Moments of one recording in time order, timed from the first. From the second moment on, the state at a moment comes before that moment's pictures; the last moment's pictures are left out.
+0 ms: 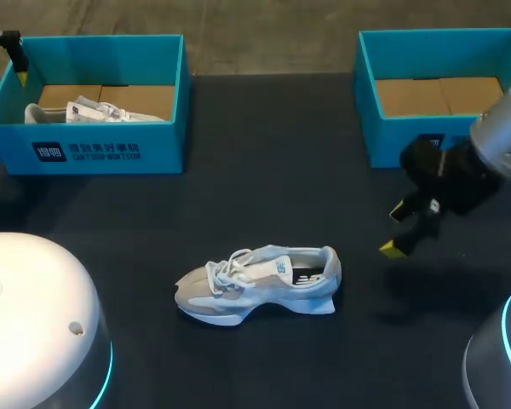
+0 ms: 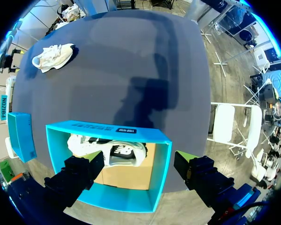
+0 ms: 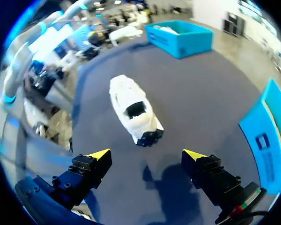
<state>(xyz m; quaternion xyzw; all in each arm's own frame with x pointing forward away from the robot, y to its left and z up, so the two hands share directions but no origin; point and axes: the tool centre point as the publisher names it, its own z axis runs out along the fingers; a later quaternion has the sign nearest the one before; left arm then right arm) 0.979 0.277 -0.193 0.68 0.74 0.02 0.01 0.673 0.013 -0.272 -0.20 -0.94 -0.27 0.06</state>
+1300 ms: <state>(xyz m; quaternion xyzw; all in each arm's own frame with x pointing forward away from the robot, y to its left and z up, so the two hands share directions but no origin) 0.979 0.277 -0.193 0.68 0.74 0.02 0.01 0.677 0.005 -0.345 -0.03 -0.90 -0.44 0.02</state>
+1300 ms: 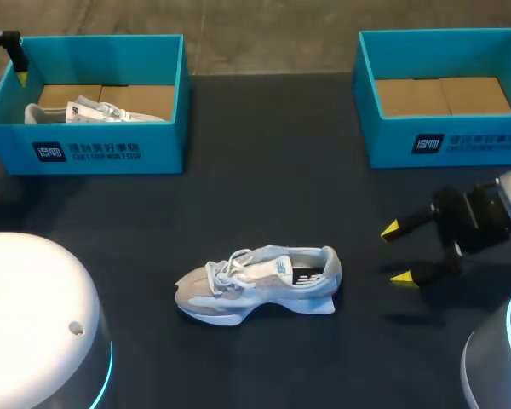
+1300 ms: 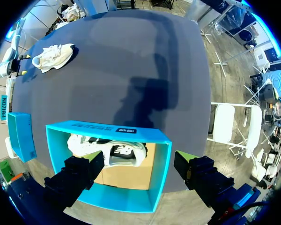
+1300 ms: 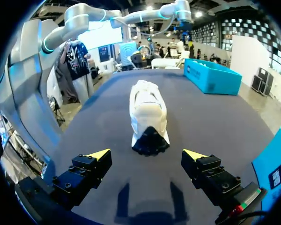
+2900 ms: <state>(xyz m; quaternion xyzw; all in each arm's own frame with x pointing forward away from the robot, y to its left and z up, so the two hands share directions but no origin) 0.979 0.277 -0.193 0.68 0.74 0.02 0.01 0.687 0.009 -0.393 -0.10 -0.86 -0.50 0.01</state>
